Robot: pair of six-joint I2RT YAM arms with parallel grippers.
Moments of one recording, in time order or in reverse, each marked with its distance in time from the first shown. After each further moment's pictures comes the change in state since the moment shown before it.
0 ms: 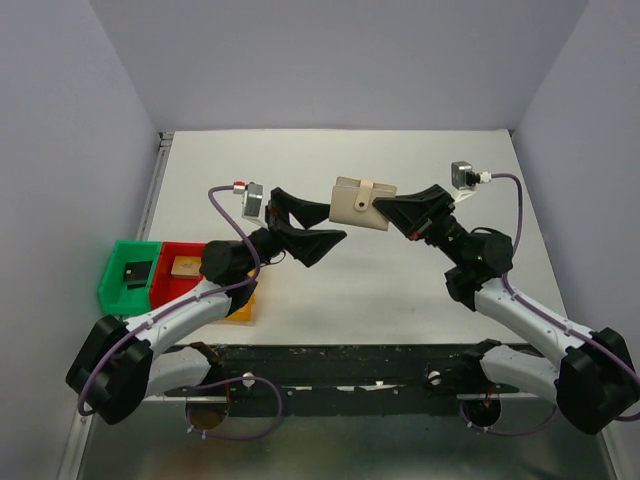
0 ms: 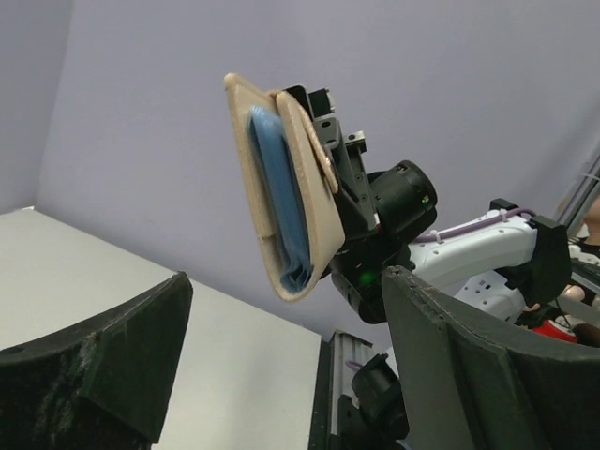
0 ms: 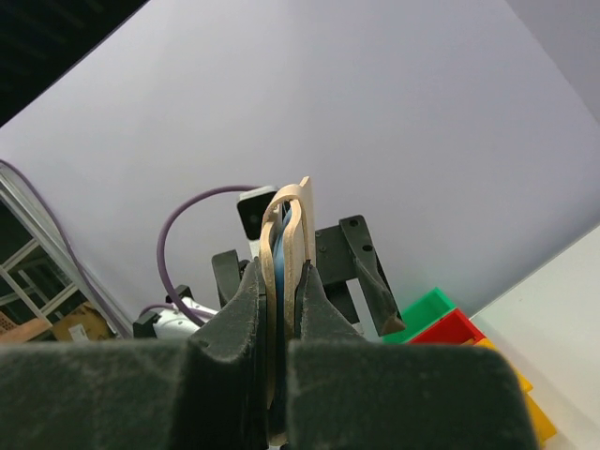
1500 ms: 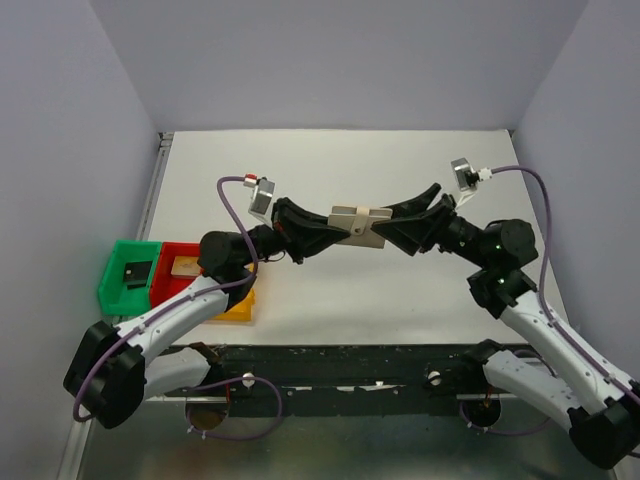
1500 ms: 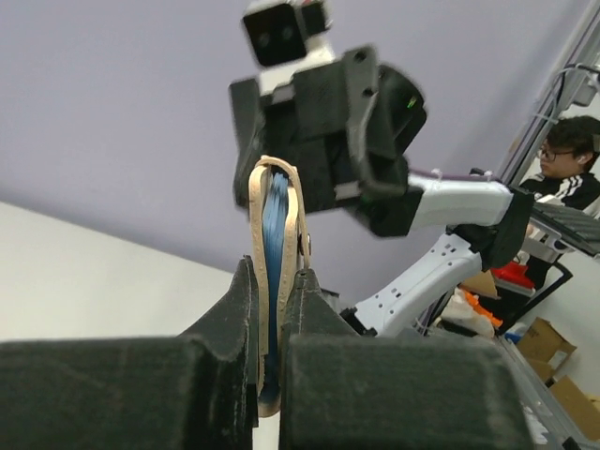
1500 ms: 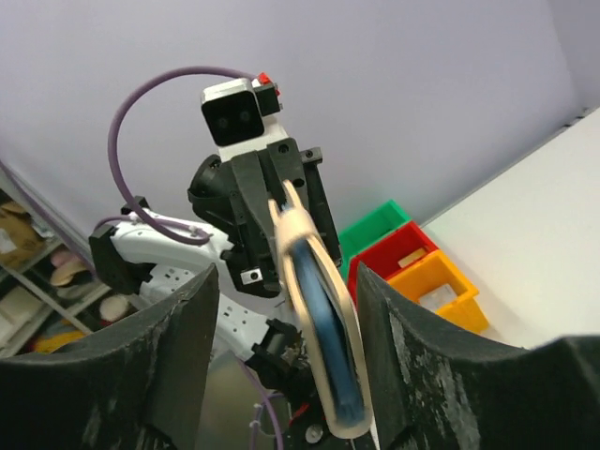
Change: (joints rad) left arm 0.007 0.028 0.105 -0.047 0.201 -0.042; right arm 0.002 -0.190 0.103 -0.504 -0.185 -0.212
